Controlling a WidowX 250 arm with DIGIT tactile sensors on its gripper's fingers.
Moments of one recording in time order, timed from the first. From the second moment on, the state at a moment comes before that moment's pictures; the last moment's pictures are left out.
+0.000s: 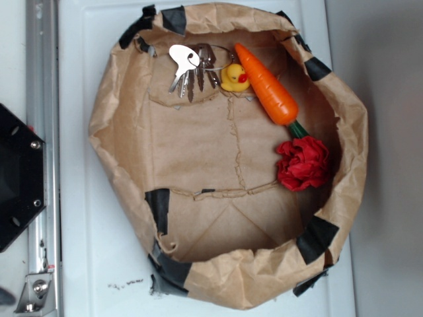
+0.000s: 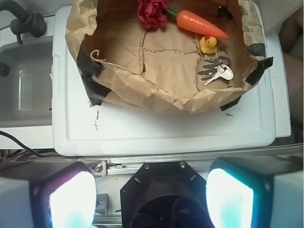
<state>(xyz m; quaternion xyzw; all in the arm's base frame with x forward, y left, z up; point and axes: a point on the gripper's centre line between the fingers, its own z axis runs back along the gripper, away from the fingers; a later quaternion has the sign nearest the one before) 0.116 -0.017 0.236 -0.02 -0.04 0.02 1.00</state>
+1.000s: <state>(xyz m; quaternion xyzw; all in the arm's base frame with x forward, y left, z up) 0.209 0.010 0.175 0.00 -0.14 -0.12 0.98</state>
